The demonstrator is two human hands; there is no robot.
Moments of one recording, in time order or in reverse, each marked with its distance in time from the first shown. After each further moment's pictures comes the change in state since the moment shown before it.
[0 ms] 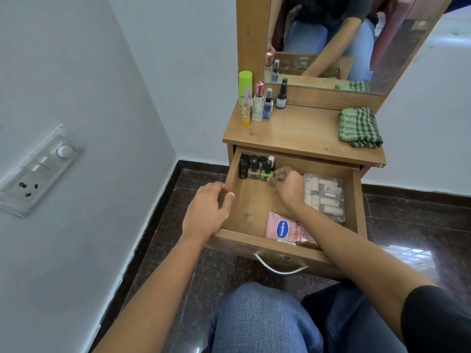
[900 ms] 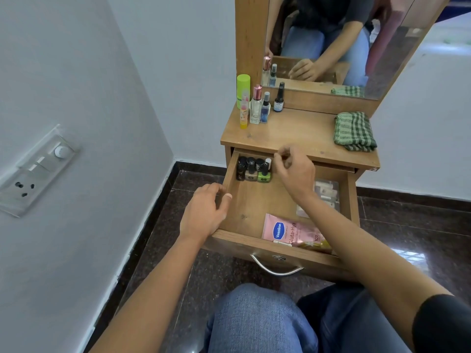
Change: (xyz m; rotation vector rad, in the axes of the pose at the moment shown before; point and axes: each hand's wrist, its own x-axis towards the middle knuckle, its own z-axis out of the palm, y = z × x) left_hand 0.001 0.000 0.001 0.018 -0.005 -0.031; right_hand 0.000 -0.036 -0.037 -0.182 0.271 -0.640
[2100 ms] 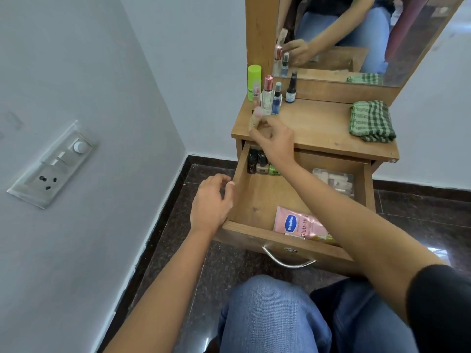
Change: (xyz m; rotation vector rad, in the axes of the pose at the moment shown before) left_hand -0.005 0.010 -0.009 -0.117 0.128 -0.056; right_hand 0.043 -0.060 0.038 0.364 -0.098 0.110
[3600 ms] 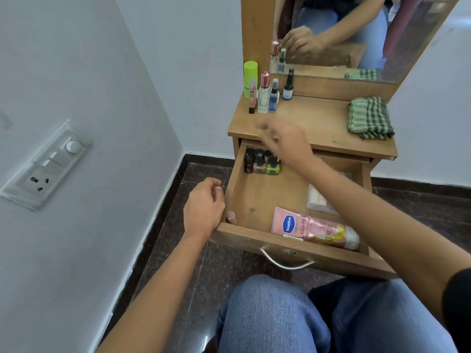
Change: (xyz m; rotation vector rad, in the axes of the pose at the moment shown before) left_hand -0.004 -0.008 0.000 0.068 -0.003 -0.161; right_hand 0.002 0.008 -0.041 -0.452 -0.267 -0.323
